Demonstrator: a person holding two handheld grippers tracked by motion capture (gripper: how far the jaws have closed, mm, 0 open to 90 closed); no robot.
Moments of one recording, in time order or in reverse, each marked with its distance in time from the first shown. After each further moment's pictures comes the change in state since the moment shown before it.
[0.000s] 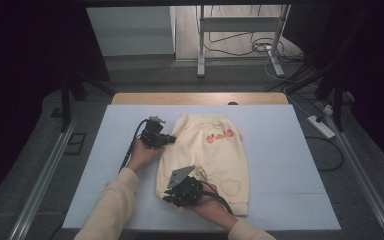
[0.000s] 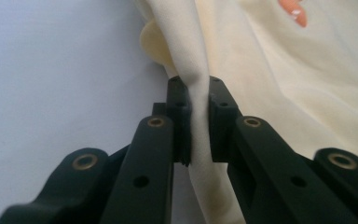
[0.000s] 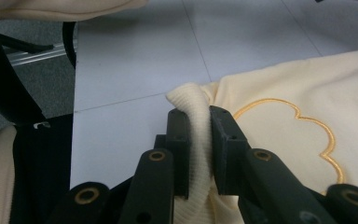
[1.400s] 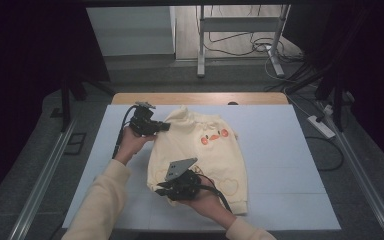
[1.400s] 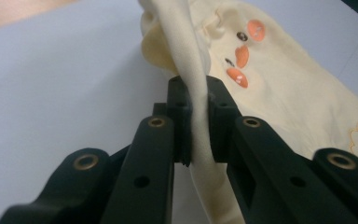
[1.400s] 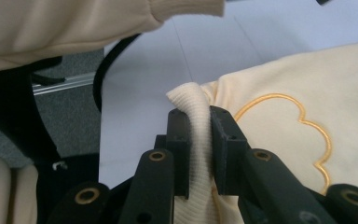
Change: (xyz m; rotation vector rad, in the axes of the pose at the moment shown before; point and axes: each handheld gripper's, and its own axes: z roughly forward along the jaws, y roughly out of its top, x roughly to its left) left arm -0.004 0.034 -0.068 -0.069 -0.005 0.027; right arm 0.006 0.036 -0.022 -0.141 0.014 -0.019
